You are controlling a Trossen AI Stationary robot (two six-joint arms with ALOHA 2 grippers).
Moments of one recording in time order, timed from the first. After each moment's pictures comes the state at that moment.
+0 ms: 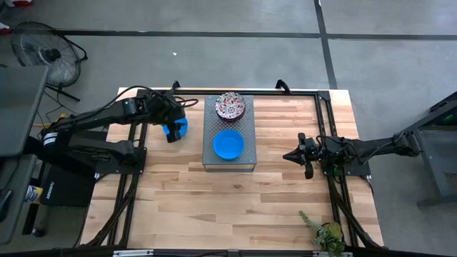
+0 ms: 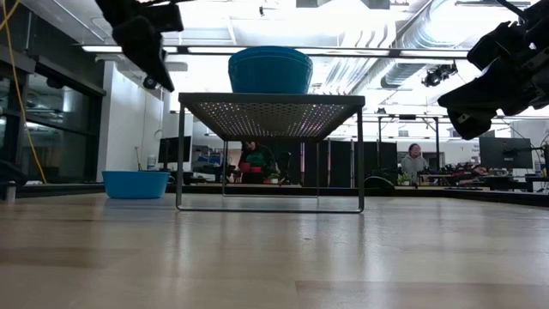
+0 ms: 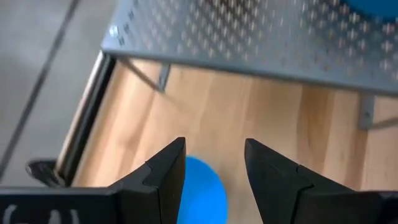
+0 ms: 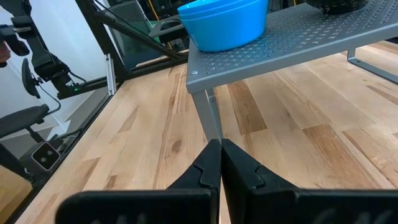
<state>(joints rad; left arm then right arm) 0.35 1.02 1.00 -0.85 -0.14 0.19 0.09 0.22 0.01 0.03 0.02 0.31</state>
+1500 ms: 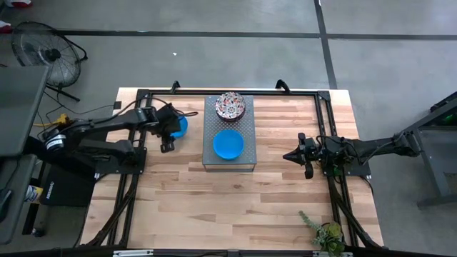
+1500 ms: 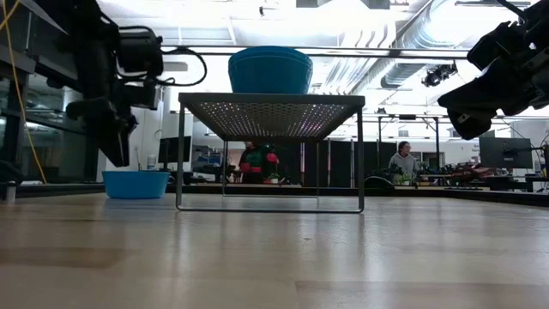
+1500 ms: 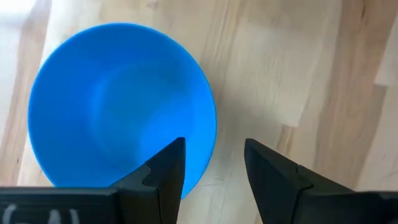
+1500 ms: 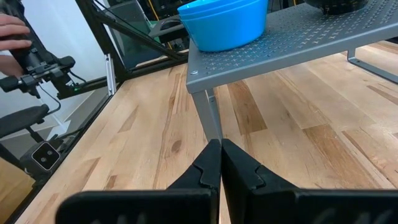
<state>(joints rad) 0.51 1.05 0.62 -0.75 -0.01 0.28 0.09 0.22 0.01 0.03 0.02 0.31</state>
